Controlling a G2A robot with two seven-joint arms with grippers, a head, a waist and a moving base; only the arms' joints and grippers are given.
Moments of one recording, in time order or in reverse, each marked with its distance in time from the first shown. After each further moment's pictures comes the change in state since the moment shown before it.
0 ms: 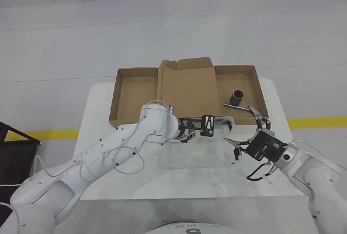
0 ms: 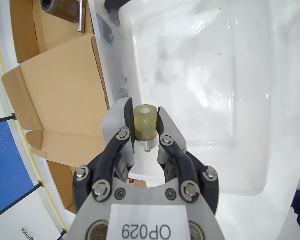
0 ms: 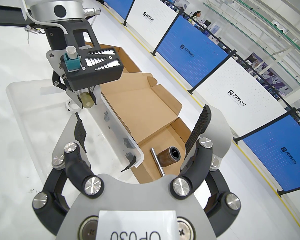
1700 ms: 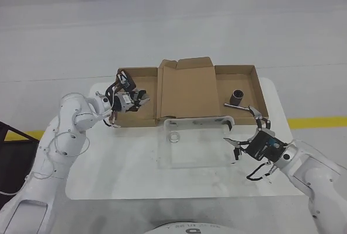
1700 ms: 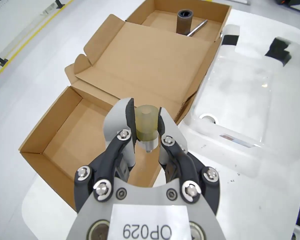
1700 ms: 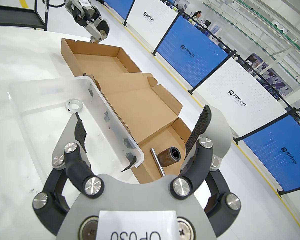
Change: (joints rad) left arm 0.244 0.171 -0.625 0.288 -0.109 -0.105 0.503; right arm 0.000 0.000 0.000 0.000 0.000 0.000 0.000
